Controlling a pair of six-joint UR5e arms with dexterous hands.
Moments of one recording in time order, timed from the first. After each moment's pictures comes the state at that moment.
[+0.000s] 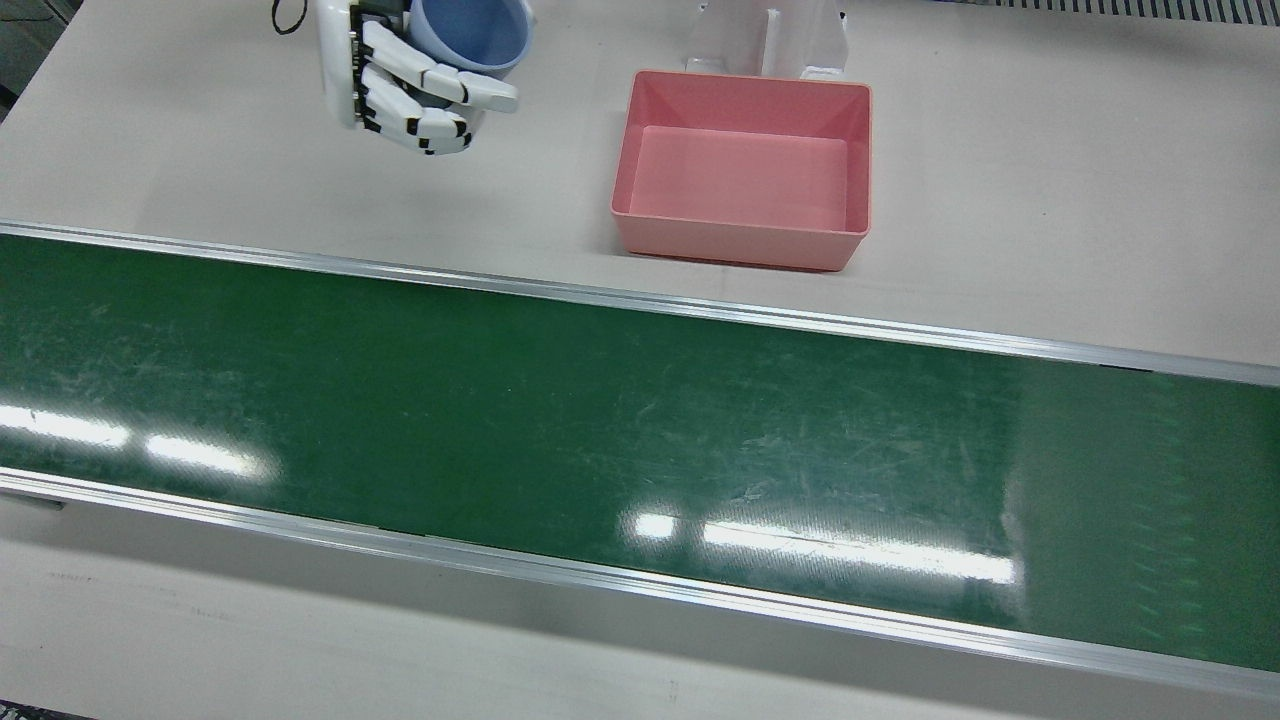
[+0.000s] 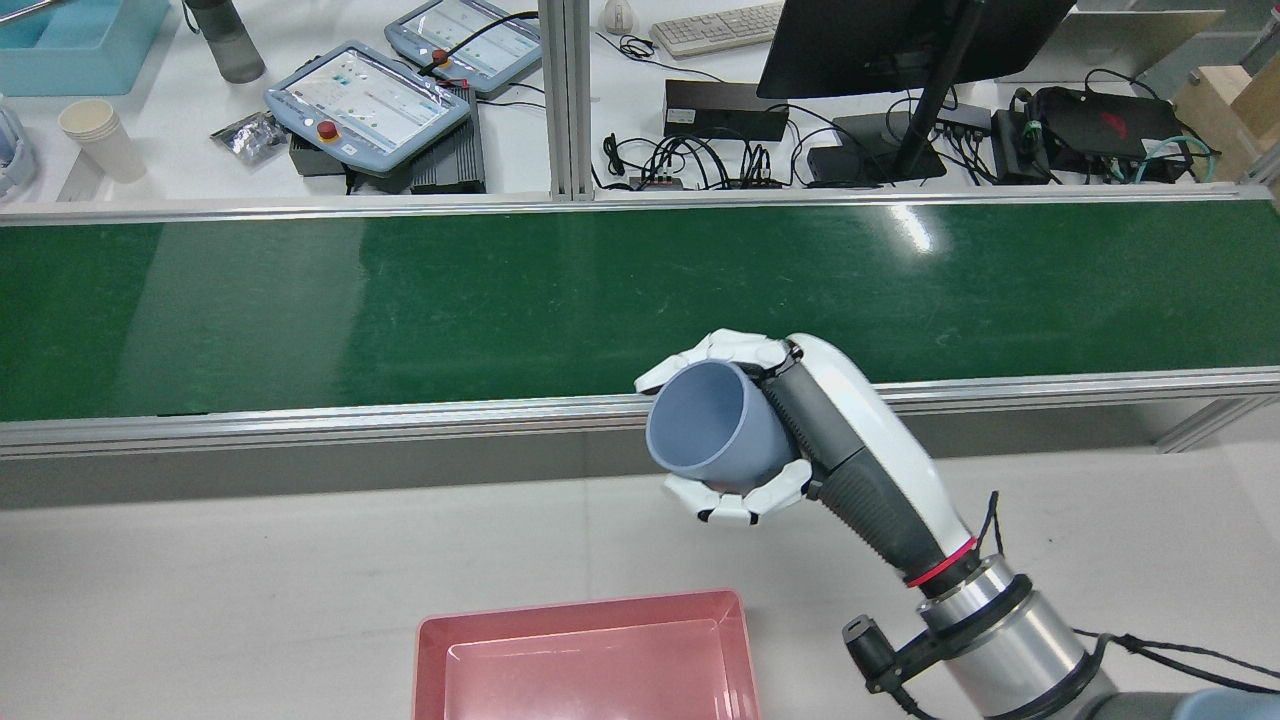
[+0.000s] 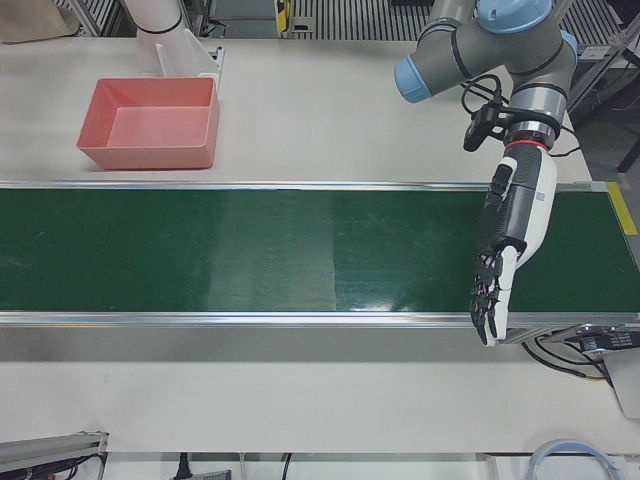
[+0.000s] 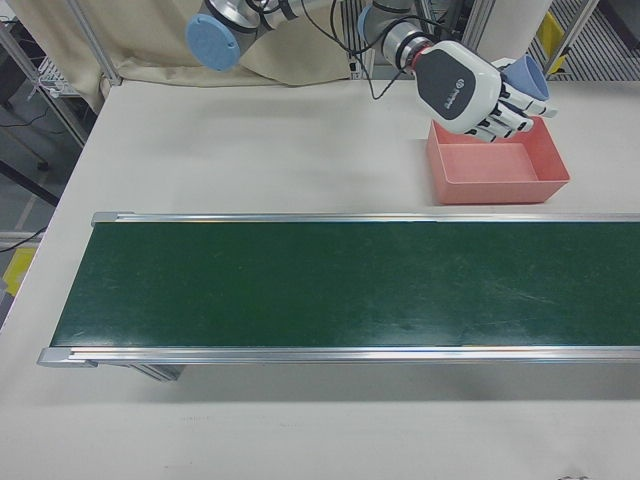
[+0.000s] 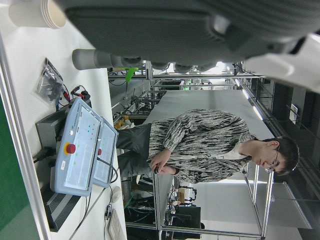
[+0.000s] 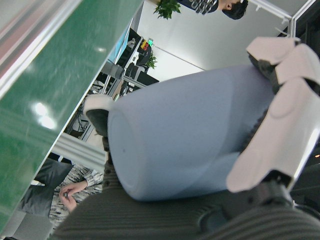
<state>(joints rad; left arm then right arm) -1.44 -1.73 -1.74 0.22 1.79 0.01 0.17 -1.32 2.46 -3.49 -0.63 -1.13</state>
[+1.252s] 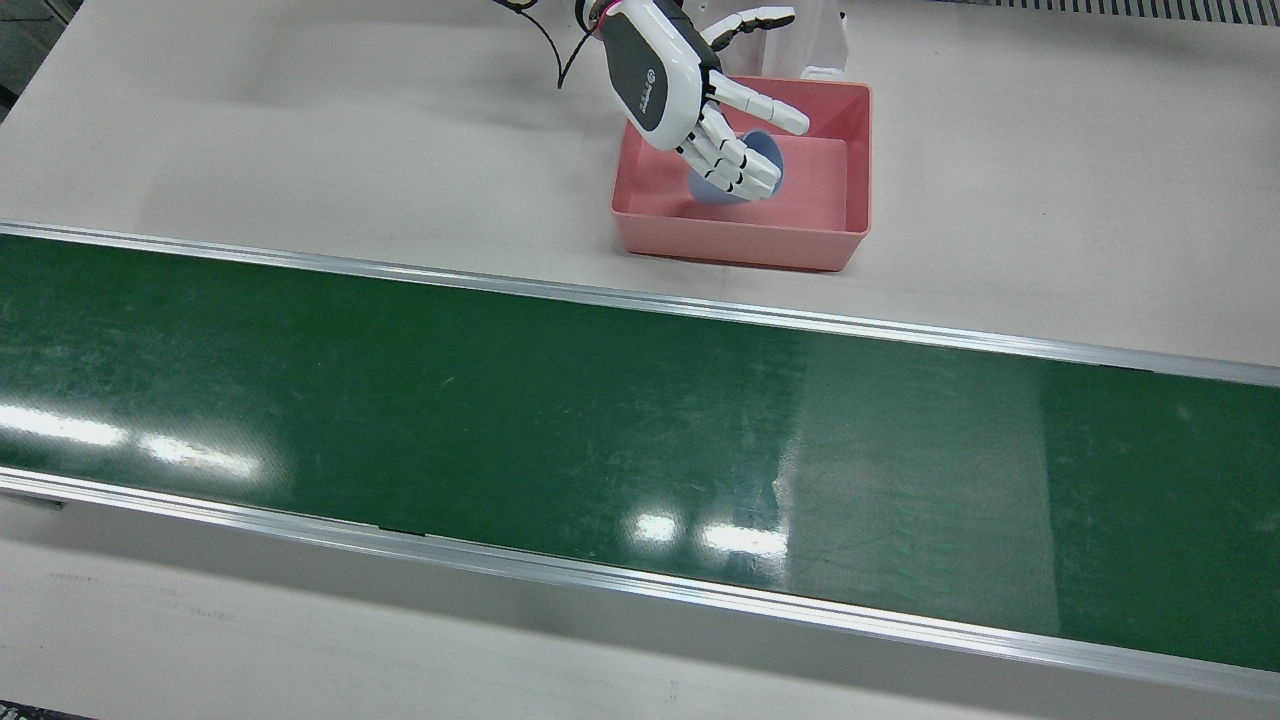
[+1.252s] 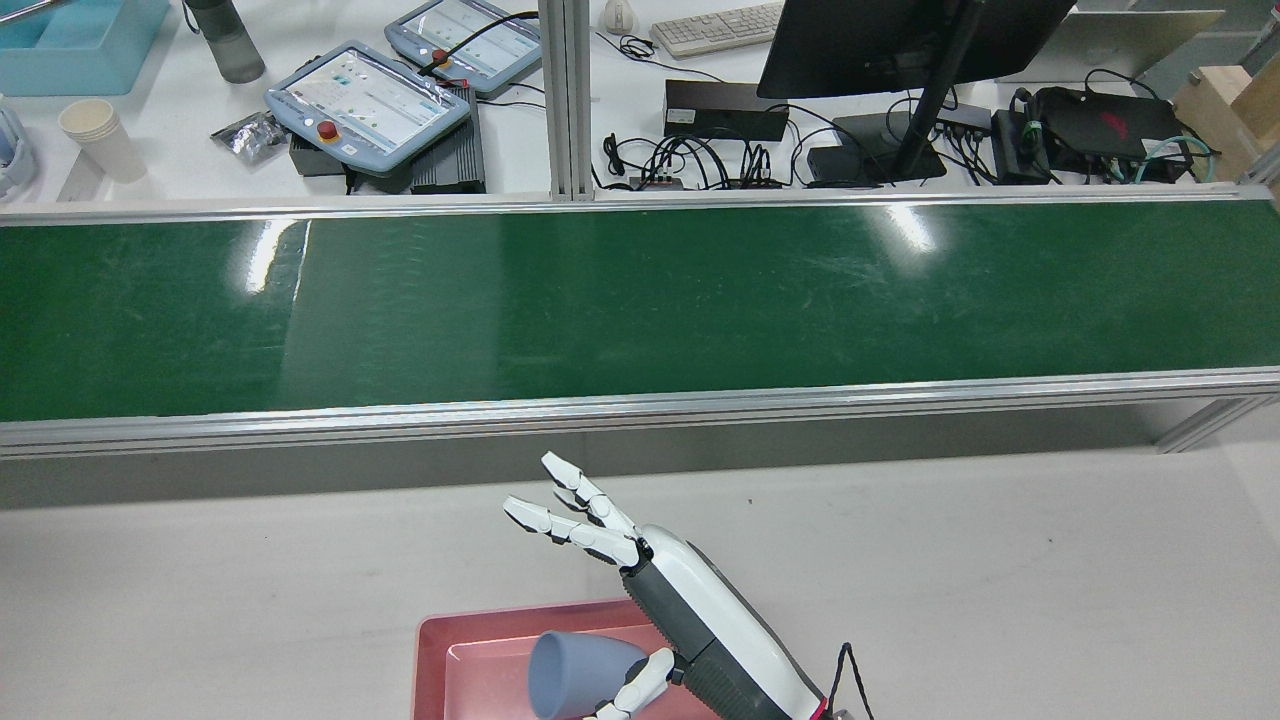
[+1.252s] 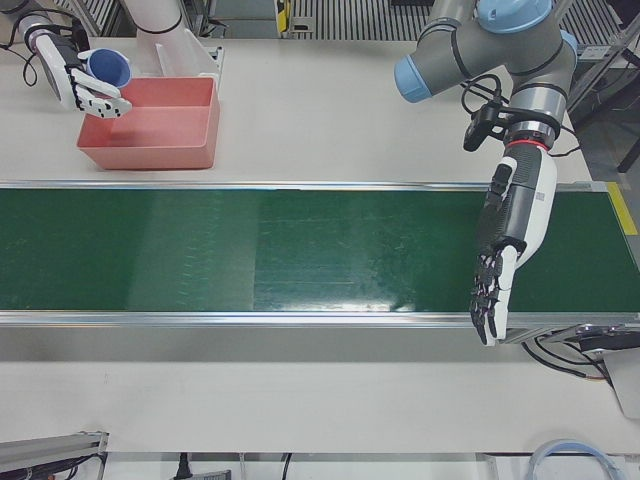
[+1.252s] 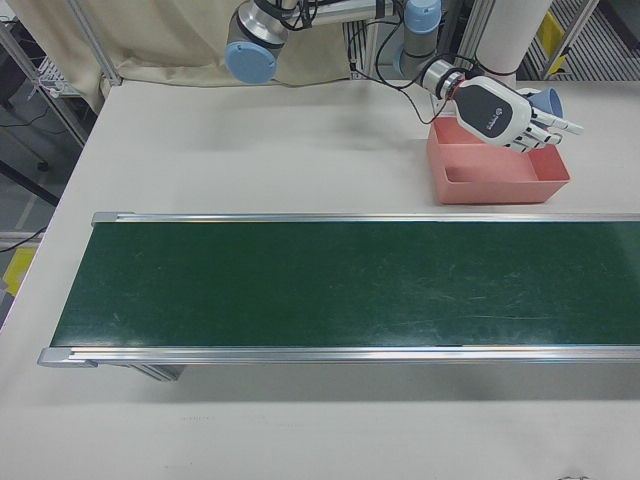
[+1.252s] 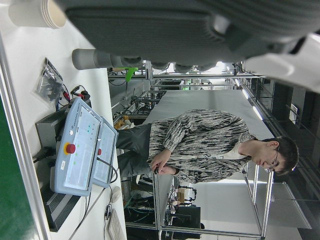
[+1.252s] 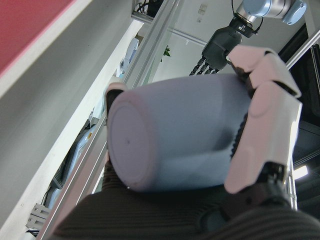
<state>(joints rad) -1.44 -1.73 -1.74 0.22 1.79 0.01 -0.02 -1.30 2.23 -3.13 -0.64 -1.25</state>
